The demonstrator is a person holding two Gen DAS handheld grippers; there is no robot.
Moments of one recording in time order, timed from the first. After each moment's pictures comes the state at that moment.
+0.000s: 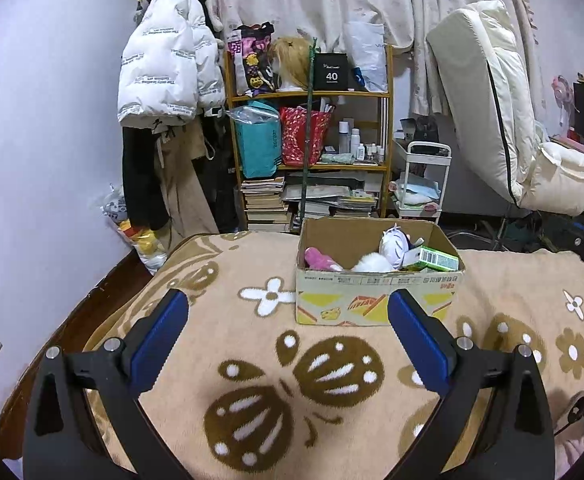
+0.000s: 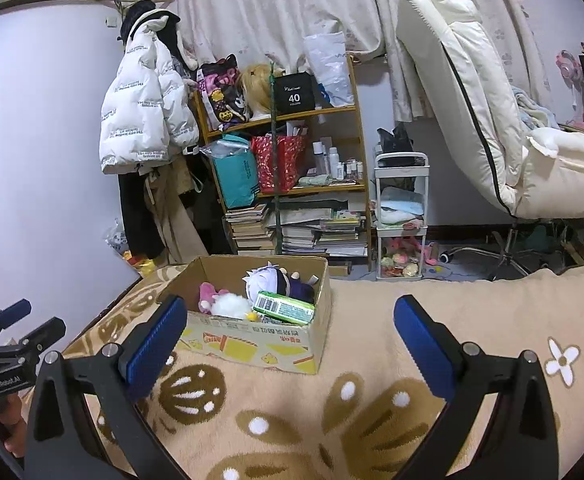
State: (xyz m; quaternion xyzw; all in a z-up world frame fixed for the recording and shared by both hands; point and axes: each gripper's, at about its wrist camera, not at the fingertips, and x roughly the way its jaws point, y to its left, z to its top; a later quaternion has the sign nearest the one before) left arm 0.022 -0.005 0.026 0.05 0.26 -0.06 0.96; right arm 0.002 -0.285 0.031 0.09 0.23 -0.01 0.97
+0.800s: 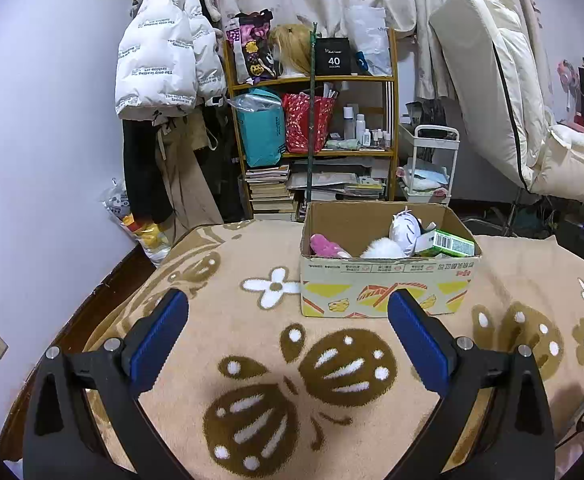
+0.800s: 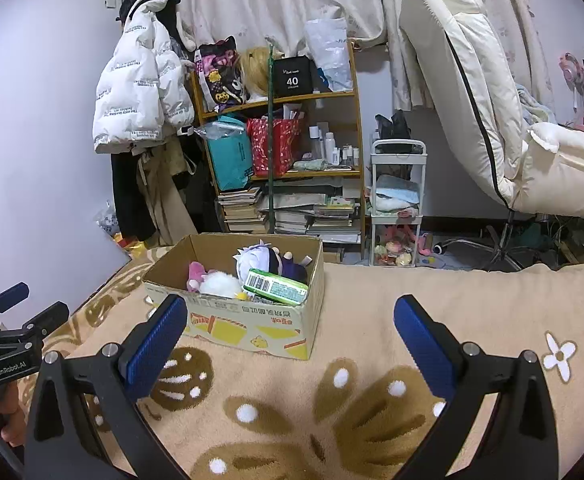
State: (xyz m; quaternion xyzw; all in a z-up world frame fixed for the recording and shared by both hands) left arm 0.041 -0.013 0.005 0.06 0.28 -0.06 0.96; right arm 0.008 -0.285 0.014 0.08 0.26 -0.02 0.96
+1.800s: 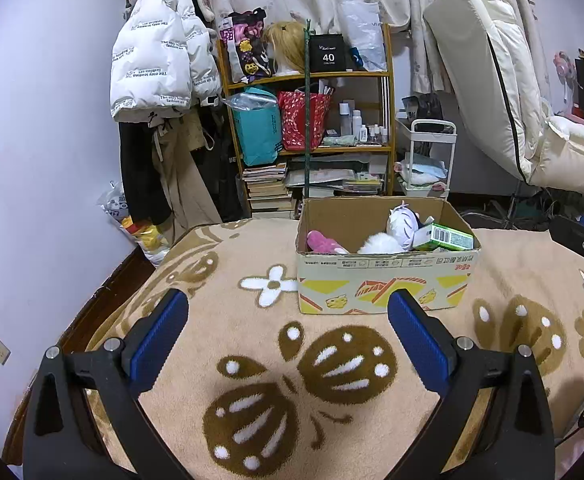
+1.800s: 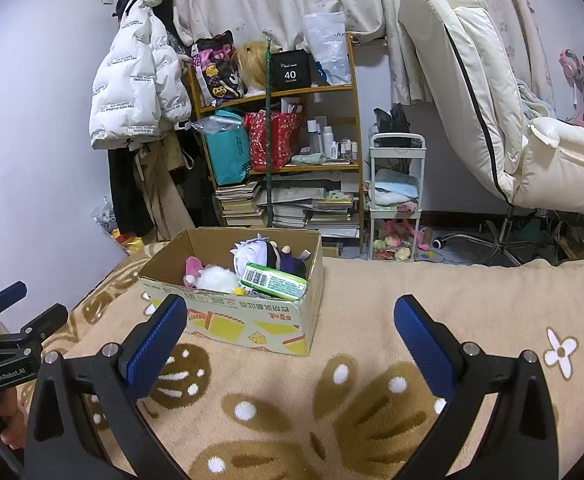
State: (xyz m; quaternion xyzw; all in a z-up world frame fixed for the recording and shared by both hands) left arm 0.042 -0.014 -0.001 0.07 0.28 -0.06 0.96; right arm 0.012 -0.288 0.012 0.08 0.26 -0.02 0.96
